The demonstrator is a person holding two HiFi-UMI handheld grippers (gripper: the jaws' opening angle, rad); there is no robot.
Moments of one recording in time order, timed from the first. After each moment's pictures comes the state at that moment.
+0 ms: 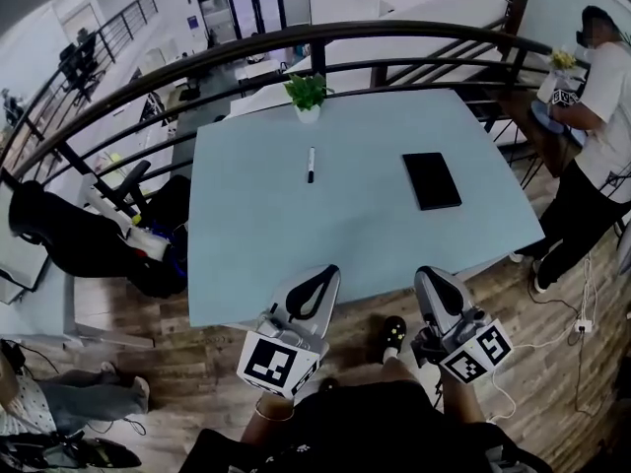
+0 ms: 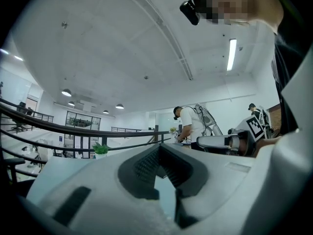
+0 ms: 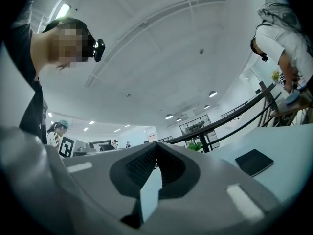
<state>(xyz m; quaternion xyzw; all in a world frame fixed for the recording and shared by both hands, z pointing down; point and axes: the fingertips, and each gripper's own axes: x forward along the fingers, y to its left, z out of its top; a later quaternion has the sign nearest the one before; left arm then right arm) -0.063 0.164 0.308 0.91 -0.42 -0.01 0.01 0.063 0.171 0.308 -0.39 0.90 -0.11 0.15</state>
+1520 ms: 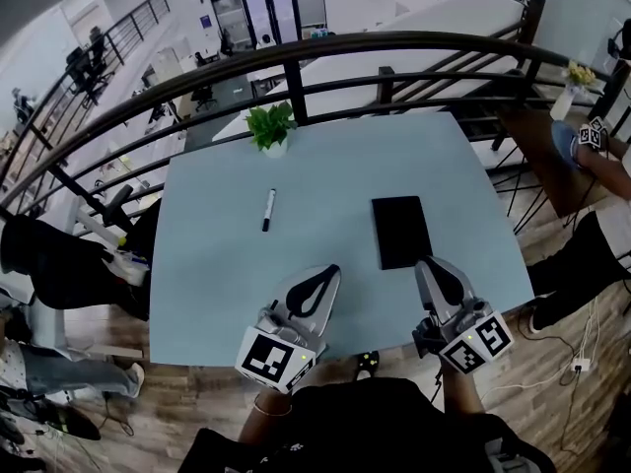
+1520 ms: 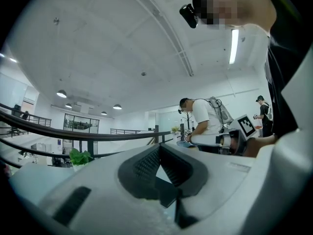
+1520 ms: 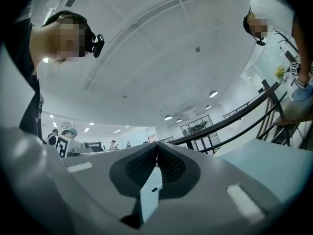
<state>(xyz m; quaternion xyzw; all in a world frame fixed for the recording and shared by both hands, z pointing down) 0.105 -0.018 0.300 0.91 -0.42 -0.01 -0.01 0.230 -0.034 0.300 -0.38 0.91 -0.10 0.15</state>
